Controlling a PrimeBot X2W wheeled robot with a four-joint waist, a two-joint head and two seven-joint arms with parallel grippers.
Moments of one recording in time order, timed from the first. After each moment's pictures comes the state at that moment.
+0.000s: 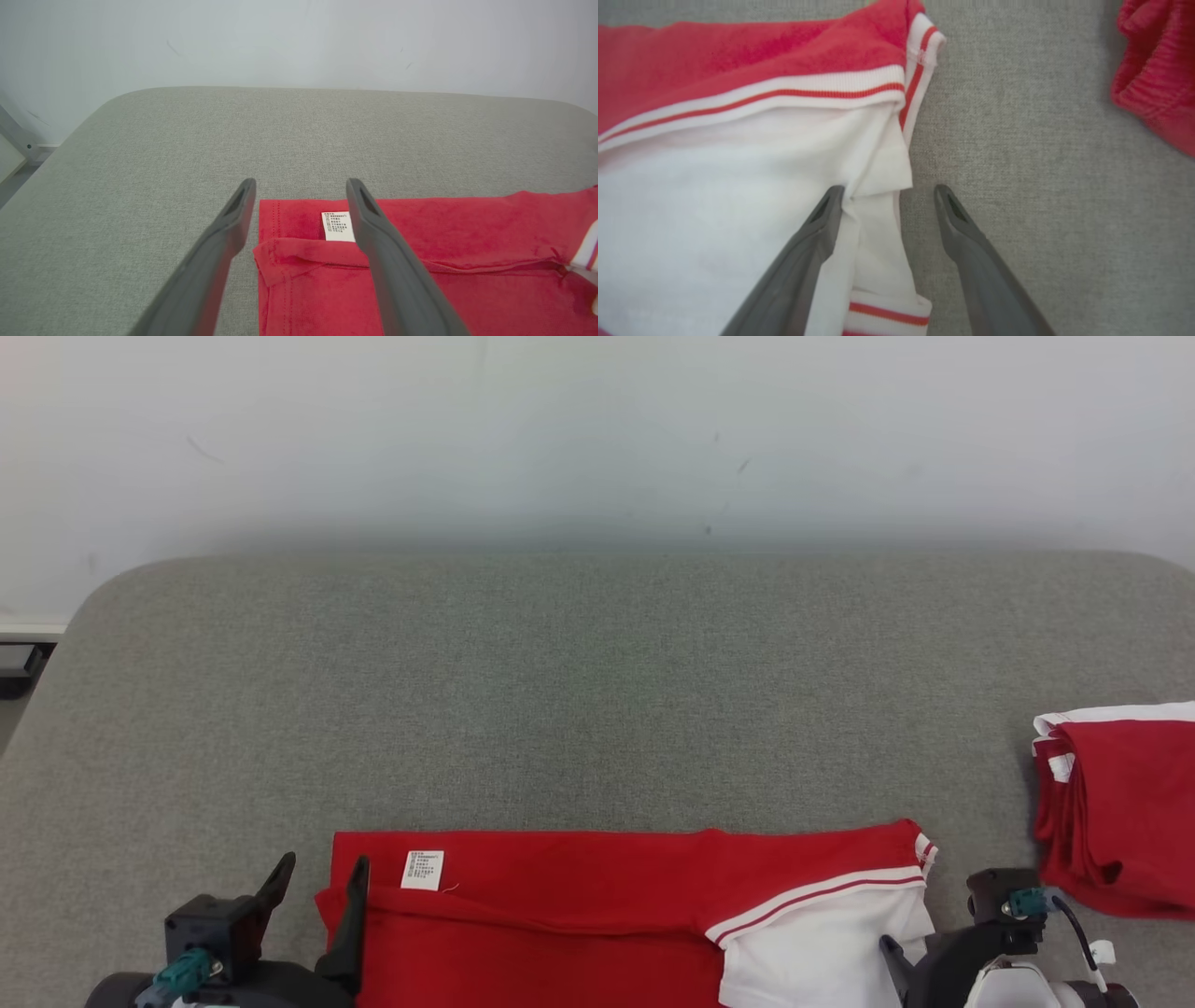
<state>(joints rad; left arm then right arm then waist) -0.03 0.26 -0.31 0.04 -0.28 0.11 0.08 -0.07 -0.20 0.19 0.37 0.42 -0.11 0.38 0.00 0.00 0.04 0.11</state>
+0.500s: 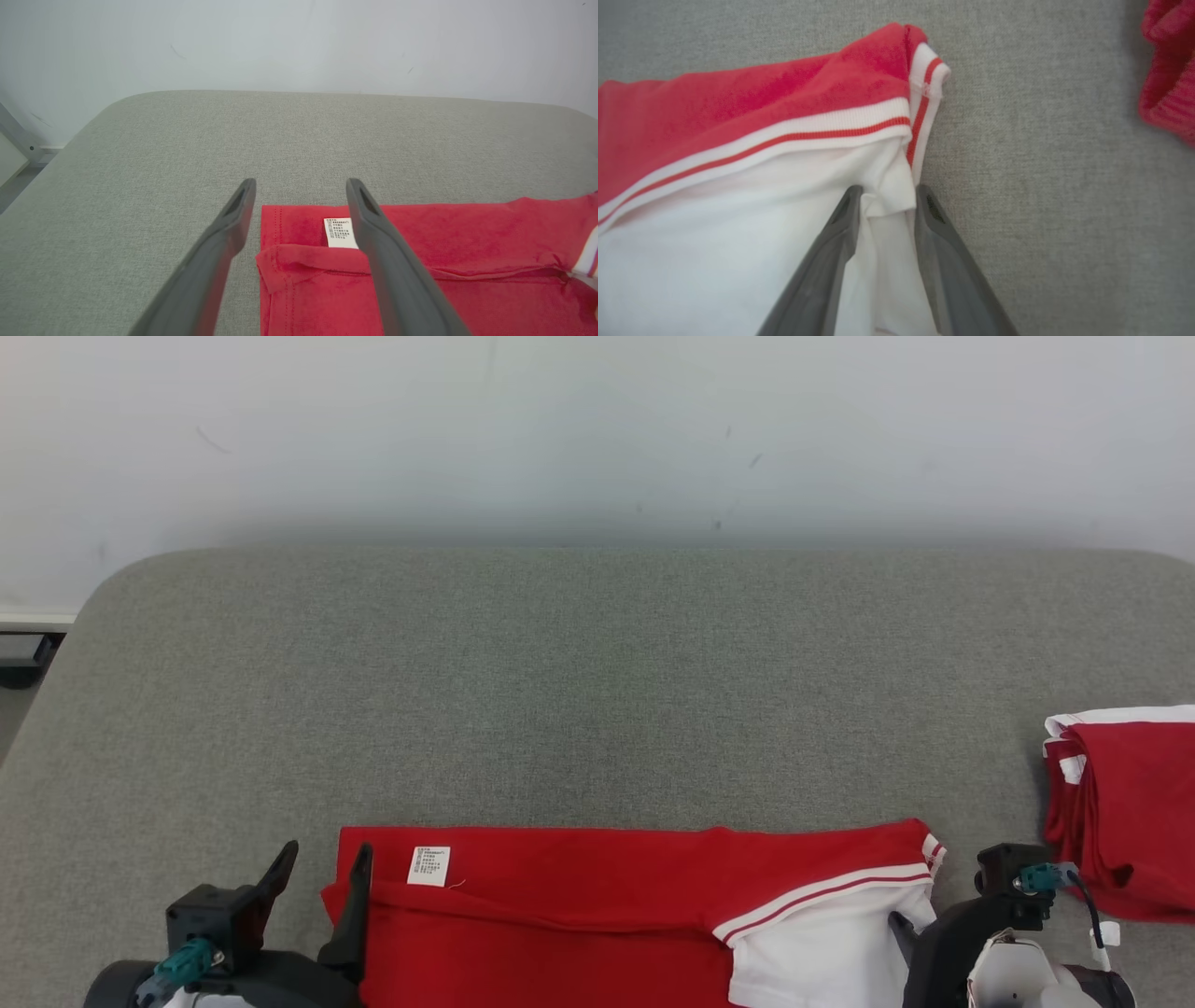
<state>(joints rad) -0.04 0.26 -0.31 0.04 -0.28 0.11 0.08 -0.13 -0.18 0.16 0.44 0.48 -0.10 0.38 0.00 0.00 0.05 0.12</state>
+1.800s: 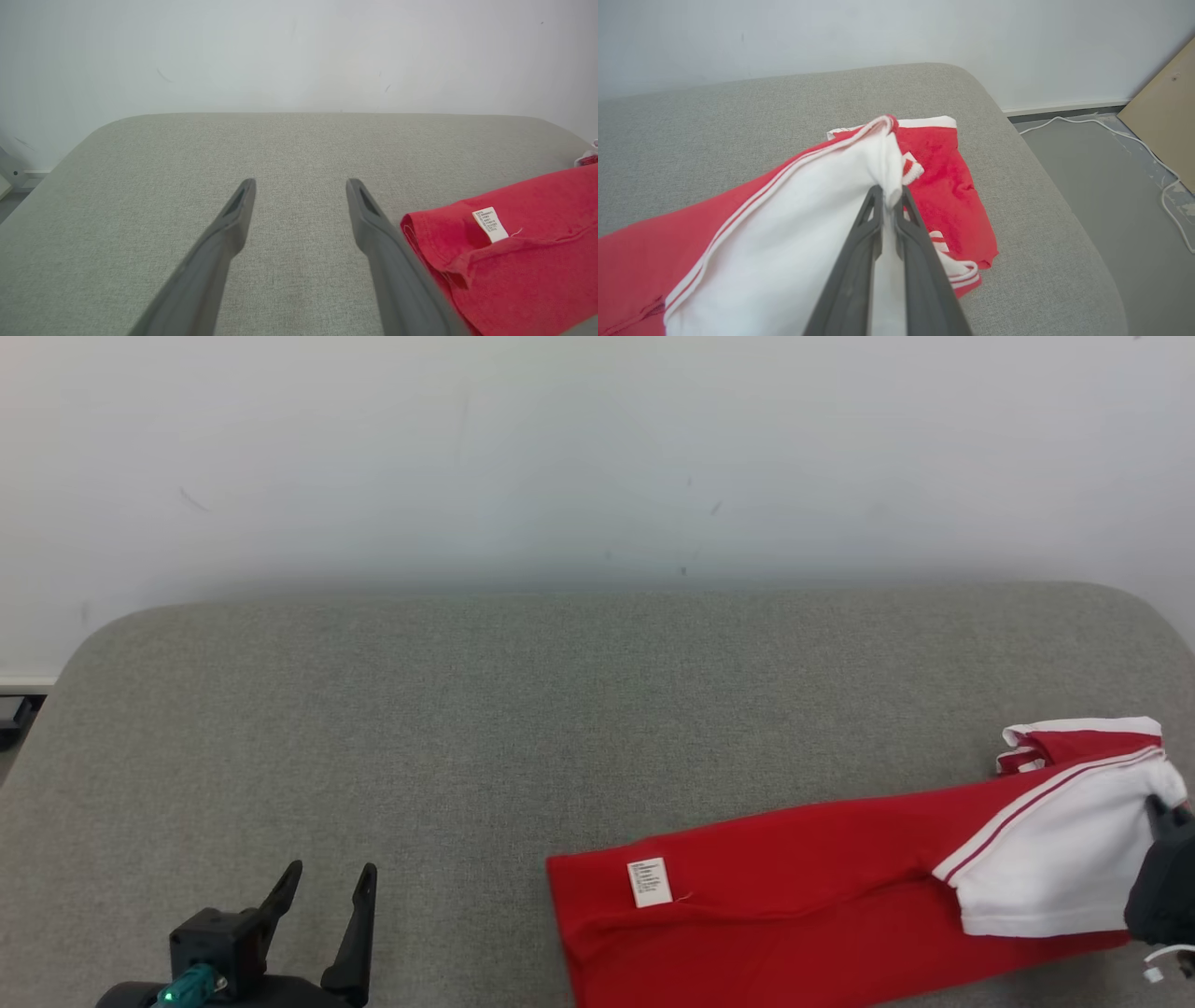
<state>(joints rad) 0.00 0.26 -0.32 0.02 -0.28 0.11 0.06 -0.08 -0.40 -0.12 0.18 0.43 -0.12 0.41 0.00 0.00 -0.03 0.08</state>
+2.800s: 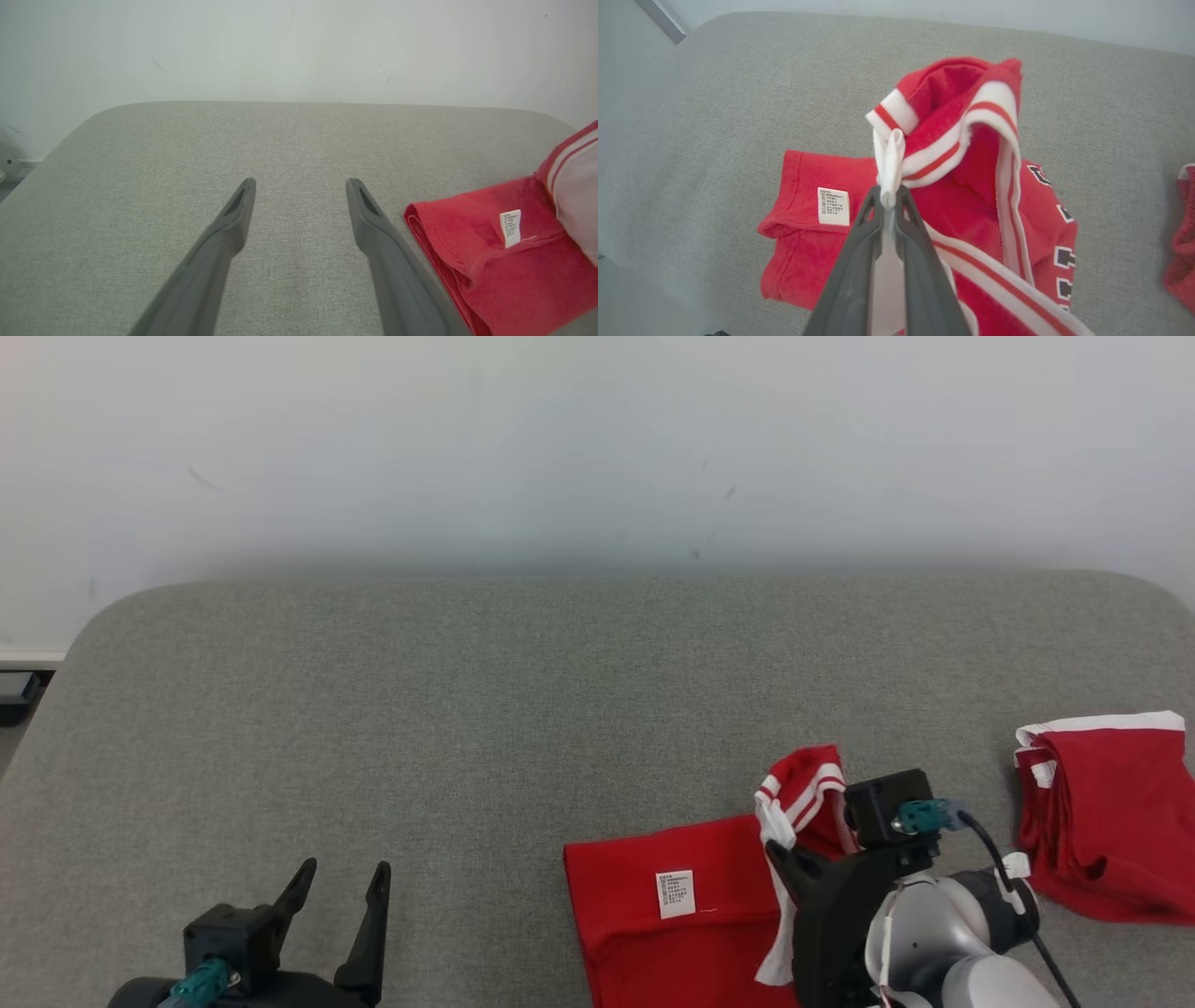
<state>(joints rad) -0.01 0.25 -0.33 0.01 -0.28 0.11 0.07 -0.10 -0.13 0.29 -0.11 0.34 -0.12 0.65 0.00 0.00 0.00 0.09</state>
